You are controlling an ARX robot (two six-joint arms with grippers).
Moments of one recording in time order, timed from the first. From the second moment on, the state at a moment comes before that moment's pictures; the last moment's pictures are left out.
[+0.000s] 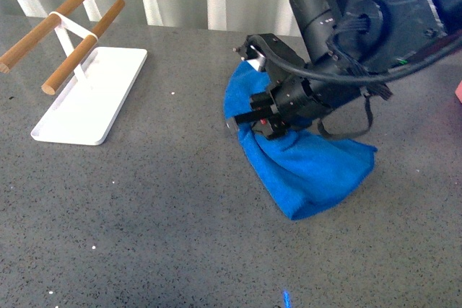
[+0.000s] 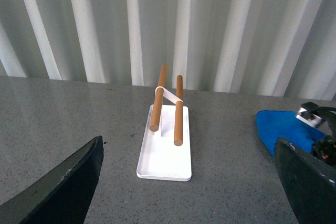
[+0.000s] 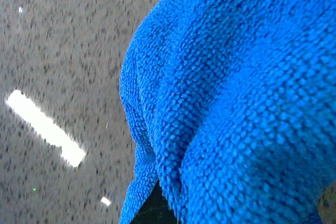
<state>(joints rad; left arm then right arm) 0.00 0.00 0.02 0.00 0.00 0.00 0.37 2.29 1.31 -0.03 -0.26 -0.08</state>
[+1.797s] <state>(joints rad) 0.00 0.00 0.02 0.00 0.00 0.00 -0.11 1.79 1.27 -0.22 -0.29 -0.29</state>
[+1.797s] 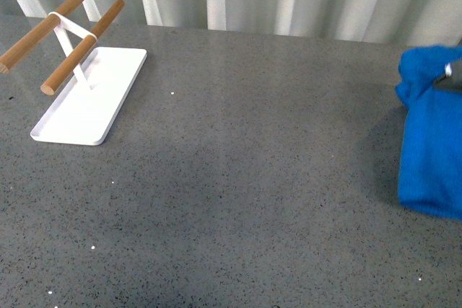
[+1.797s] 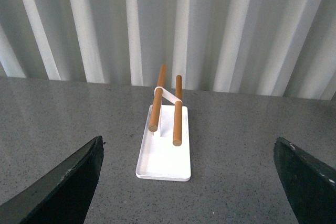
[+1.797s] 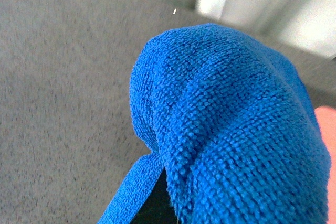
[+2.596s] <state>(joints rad) 0.00 0.00 0.02 0.00 0.00 0.00 -0.54 1.79 1.41 -0.45 -0.35 -0.45</state>
